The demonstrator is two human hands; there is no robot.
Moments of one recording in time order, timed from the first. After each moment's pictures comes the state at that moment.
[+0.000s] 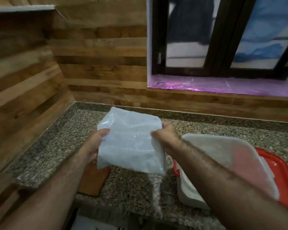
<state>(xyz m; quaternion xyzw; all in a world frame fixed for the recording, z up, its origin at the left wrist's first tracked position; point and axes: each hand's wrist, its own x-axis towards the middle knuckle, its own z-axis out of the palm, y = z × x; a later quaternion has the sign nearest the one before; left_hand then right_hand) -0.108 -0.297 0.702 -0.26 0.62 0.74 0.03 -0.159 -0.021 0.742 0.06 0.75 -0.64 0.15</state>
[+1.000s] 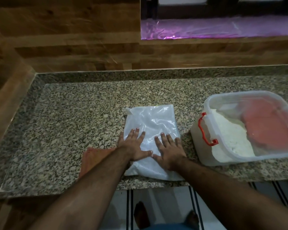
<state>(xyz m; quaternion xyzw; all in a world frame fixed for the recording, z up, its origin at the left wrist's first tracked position) -0.144 -0.279 0.520 0.12 0.95 -0.01 0.30 -0.101 -0.070 0.511 -0.13 0.96 0.01 0.25</state>
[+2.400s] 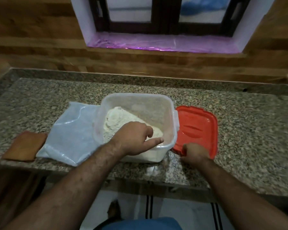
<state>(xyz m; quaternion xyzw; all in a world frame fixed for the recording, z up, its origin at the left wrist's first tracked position) -0.066 0.129 0.688 0.19 0.97 0.12 0.05 -0.093 0.407 0.564 -0.02 0.97 -0.04 0.22</state>
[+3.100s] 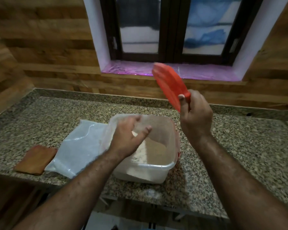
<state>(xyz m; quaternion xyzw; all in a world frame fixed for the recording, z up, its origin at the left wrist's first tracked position) -0.079 0.114 0.711 0.02 0.91 0.37 -0.17 -0.136 0.336 0.769 -0.13 0.83 -0.37 -0.41</state>
